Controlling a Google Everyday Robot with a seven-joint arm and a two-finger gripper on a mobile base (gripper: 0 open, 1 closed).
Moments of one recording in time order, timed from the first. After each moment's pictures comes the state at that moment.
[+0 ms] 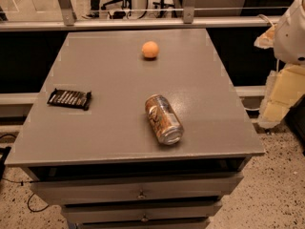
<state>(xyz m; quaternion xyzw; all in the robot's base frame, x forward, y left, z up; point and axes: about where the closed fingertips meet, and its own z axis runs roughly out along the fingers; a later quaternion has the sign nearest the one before) 0.438 -0.217 0.976 -0.60 0.78 -0.03 0.16</state>
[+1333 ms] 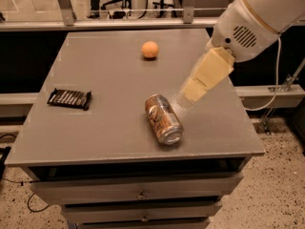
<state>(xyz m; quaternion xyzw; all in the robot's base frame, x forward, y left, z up) 0.460 -0.098 0.979 -0.50 0.83 0.14 0.22</state>
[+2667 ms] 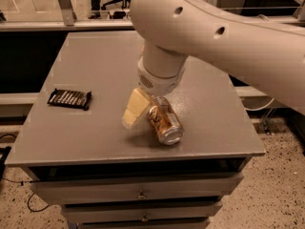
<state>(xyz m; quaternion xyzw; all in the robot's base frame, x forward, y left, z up) 0.508 -0.021 0.858 -0.37 0.92 0.01 0.13</state>
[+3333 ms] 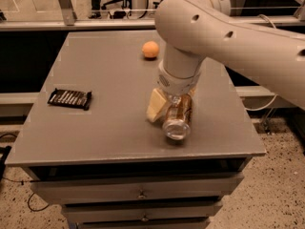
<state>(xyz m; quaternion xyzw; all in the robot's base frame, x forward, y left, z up) 0.532 -0.066 0.828 -0.30 0.95 0.01 0.10</state>
